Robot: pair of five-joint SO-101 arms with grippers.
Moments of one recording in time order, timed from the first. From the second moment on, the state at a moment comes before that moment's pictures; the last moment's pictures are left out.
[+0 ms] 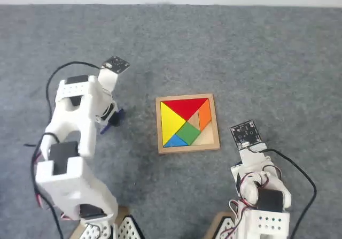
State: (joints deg) left arm -15.4 15.5 20.0 64.2 -34.5; right arm 1.9 -102.9 95.5 75.3 24.2
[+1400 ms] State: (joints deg) left arm -14.3 26.8 7.0 74.9 -35.1; right arm 1.9 -102.9 95.5 75.3 24.2
